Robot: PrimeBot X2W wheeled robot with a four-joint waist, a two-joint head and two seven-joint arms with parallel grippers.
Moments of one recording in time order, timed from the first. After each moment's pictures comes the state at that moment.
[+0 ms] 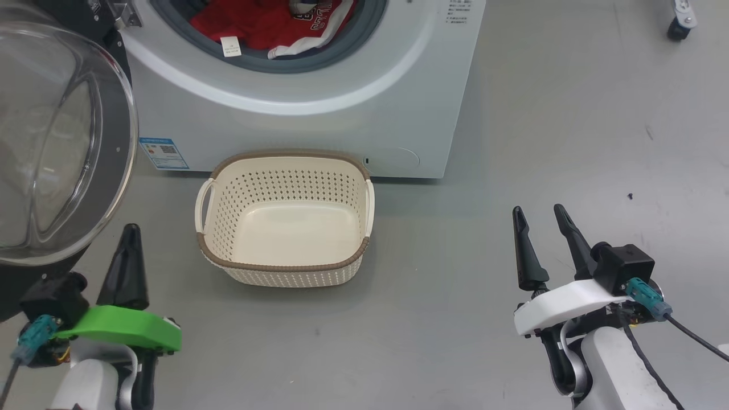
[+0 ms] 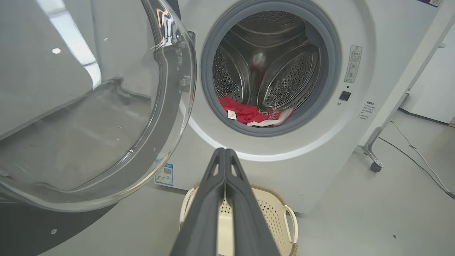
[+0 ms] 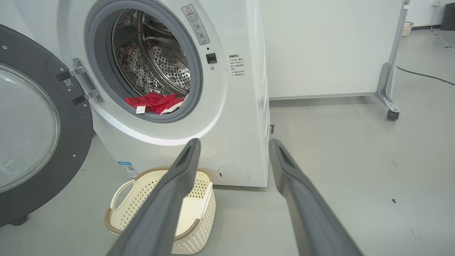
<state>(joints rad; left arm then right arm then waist) -0.22 0.15 -0.08 0.35 -0.54 -0.12 -0.25 -0.19 -0.06 0.25 0.30 0.40 0.08 -0.25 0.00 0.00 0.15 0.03</state>
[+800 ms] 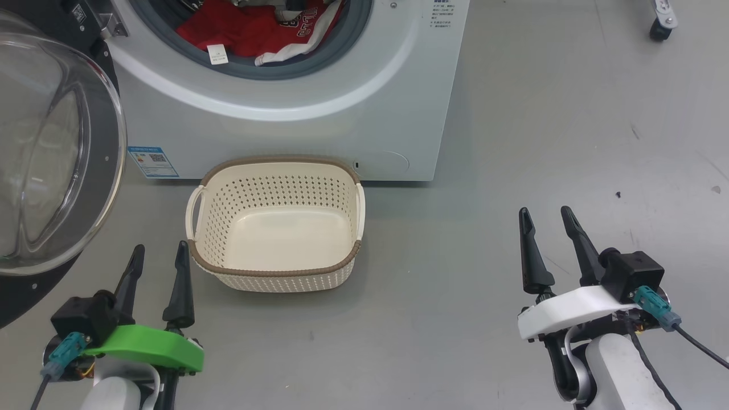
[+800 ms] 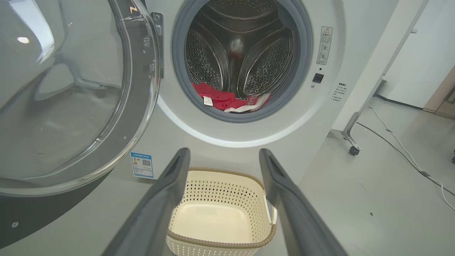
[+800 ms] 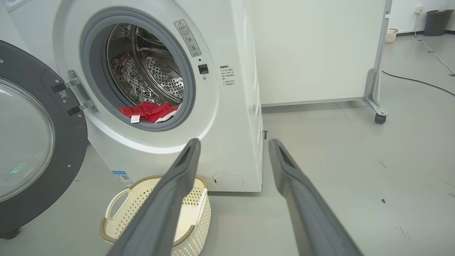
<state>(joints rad) -0.15 0.11 -0.13 0.31 -0.50 -0.12 -0.25 -0.15 -0.05 0.23 0.24 0.40 0.07 -0.25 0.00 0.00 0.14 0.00</state>
